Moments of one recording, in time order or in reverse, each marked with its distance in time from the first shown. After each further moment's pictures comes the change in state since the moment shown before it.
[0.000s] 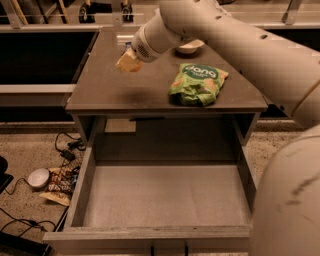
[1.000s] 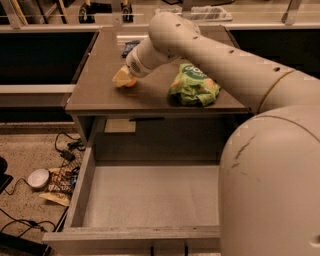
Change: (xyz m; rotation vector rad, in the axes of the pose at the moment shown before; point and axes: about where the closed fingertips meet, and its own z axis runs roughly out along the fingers) arm 0.029 0.000 0.076 -0.058 0.038 0.092
